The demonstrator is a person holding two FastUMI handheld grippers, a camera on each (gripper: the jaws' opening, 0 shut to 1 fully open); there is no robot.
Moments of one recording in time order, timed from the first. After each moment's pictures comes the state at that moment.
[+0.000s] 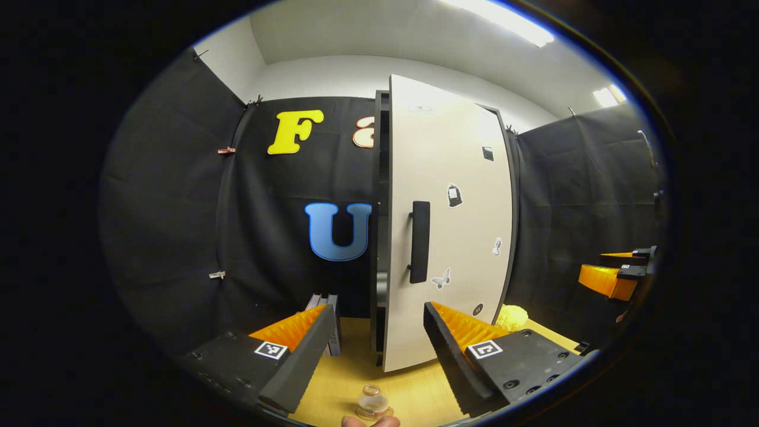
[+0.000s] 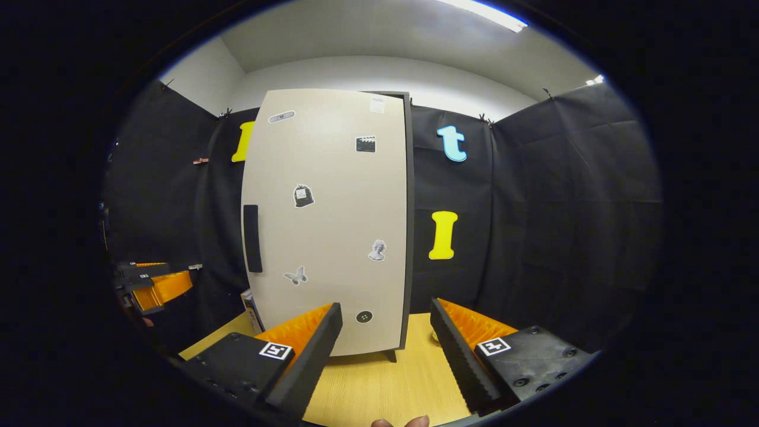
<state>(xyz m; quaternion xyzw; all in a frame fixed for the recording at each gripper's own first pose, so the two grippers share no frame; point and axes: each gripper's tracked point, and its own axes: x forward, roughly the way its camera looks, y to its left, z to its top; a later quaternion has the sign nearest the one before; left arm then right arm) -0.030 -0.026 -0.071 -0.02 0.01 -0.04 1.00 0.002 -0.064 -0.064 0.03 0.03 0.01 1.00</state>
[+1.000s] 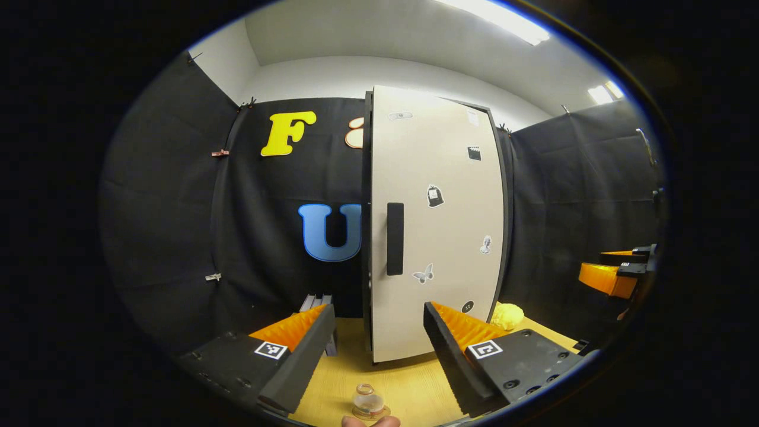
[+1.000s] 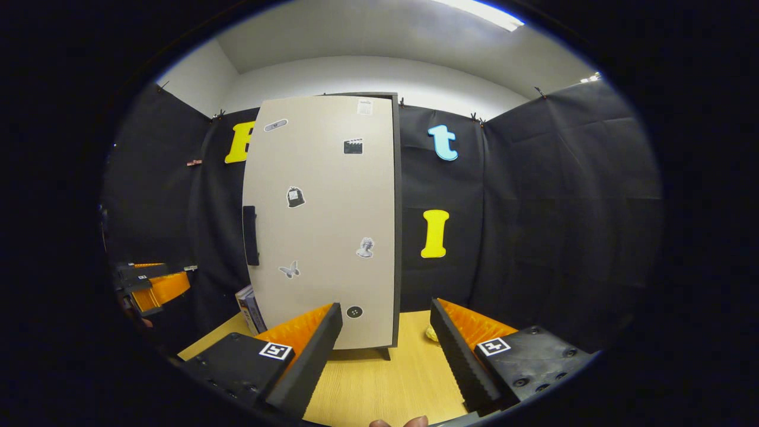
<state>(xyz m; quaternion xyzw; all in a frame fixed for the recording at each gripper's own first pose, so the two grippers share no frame) -0.034 -0.039 -0.071 -0.01 0.01 -0.05 1.00 -0.014 -0.088 -0.068 0.03 0.03 0.00 1.00</state>
